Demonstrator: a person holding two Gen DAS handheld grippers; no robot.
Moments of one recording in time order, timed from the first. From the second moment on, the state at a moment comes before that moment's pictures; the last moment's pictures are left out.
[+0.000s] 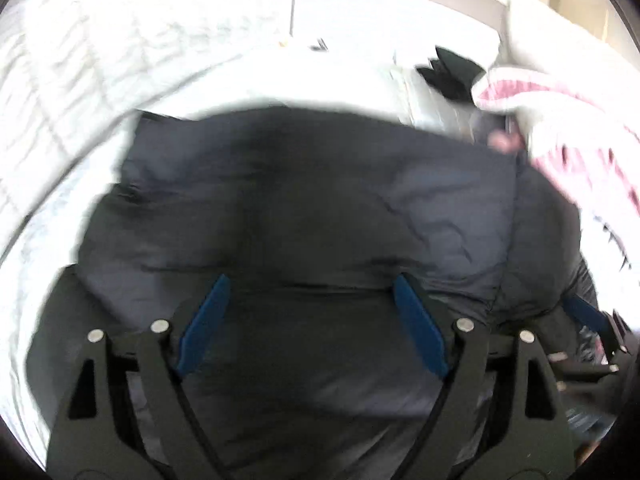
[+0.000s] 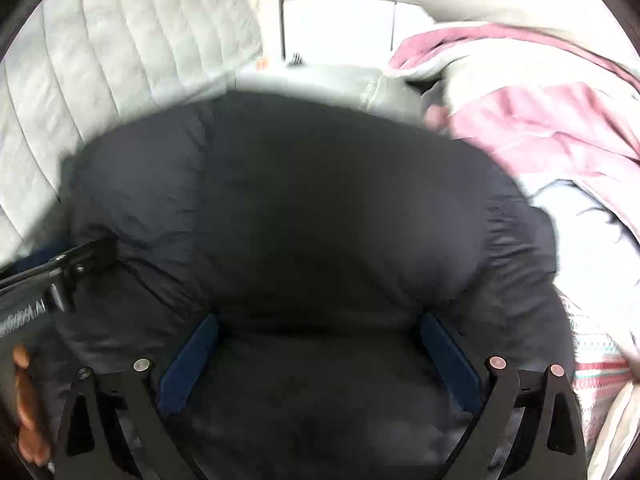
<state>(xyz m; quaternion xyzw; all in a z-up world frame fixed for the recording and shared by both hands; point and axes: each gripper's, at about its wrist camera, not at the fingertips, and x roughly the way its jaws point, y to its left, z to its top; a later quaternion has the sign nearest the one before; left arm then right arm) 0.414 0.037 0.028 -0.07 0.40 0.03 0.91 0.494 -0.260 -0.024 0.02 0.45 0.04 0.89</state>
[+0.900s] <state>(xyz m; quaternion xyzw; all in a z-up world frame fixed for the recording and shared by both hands) 0.245 0.294 -0.077 -0.49 0.40 0.02 0.77 0.280 -0.527 -0.153 0.52 0.49 0.04 0.70</state>
